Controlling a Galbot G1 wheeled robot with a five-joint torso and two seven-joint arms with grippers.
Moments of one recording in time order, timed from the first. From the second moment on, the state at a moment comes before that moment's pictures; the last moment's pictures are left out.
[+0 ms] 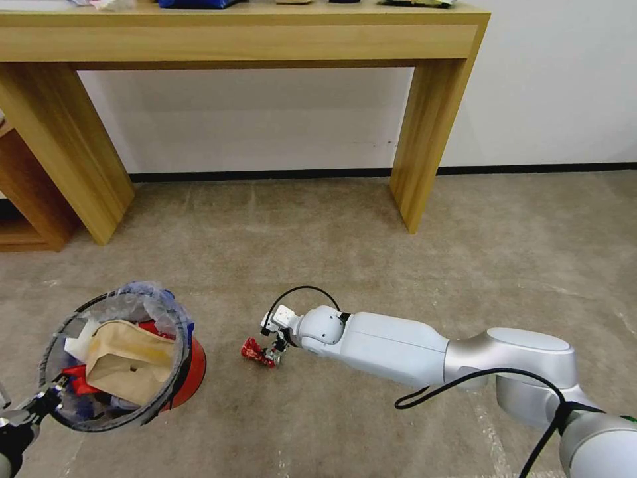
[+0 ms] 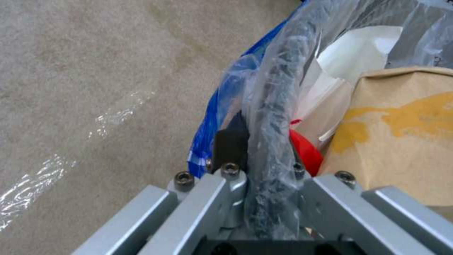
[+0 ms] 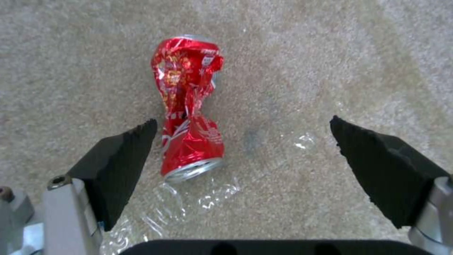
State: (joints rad) left arm 1.75 -1.47 -1.33 -2.32 -1.09 0.74 -0.17; right arm -0.16 1.34 -1.05 1.18 0.76 -0.53 0.02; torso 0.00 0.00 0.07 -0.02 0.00
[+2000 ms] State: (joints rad) left arm 1.75 -1.47 -1.31 -2.32 -1.08 0.74 -0.17; right arm -0.32 1.45 -1.01 0.85 0.62 -0.28 -0.11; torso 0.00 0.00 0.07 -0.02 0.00
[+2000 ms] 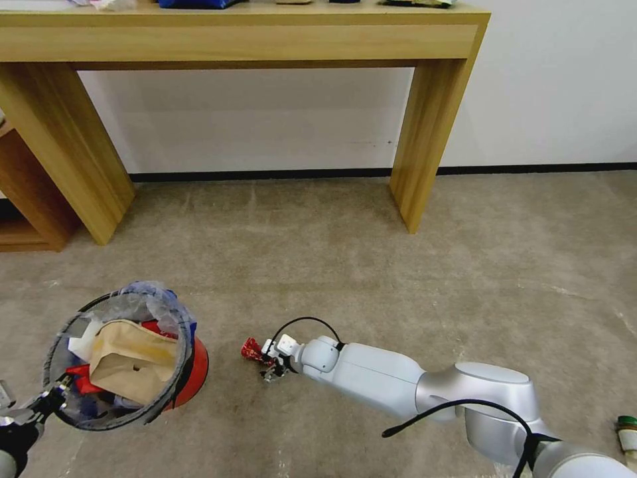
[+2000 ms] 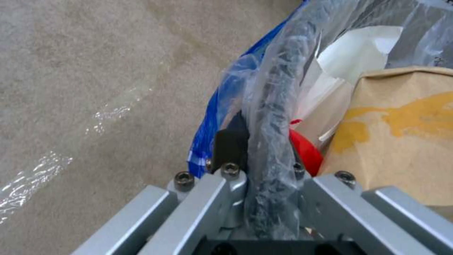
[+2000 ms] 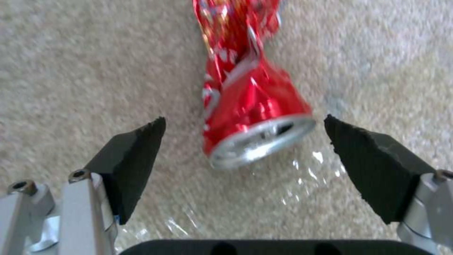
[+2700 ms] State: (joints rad) left arm 1.74 -1.48 -1.31 -2.33 -1.07 0.74 -0.17; right arm -0.31 1.48 -1.00 0.80 0.60 -0.22 -0.13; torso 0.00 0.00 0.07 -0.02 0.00
